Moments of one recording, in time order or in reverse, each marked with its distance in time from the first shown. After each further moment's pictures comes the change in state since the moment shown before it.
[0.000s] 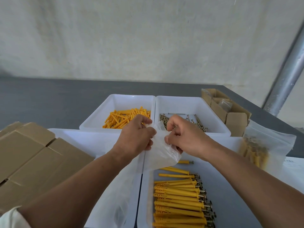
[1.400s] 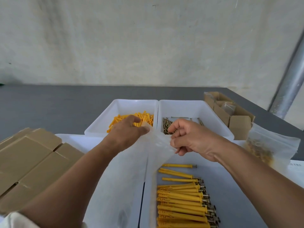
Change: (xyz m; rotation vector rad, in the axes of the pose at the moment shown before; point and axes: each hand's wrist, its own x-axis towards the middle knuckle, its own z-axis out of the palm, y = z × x) left_hand 0.012 0.011 -0.038 0.390 -0.002 -0.052; right_hand -0.002 -0.012 -0.015 0.319 -0.125 0.153
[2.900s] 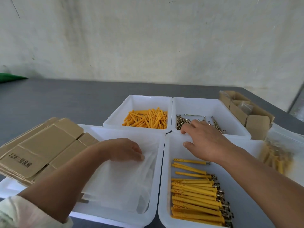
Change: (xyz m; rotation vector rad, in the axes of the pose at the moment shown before) left_hand -0.006 -0.074 -0.027 0.569 -0.472 -0.028; right_hand 0.015 0.029 0.011 -1.189 0.200 -0.322
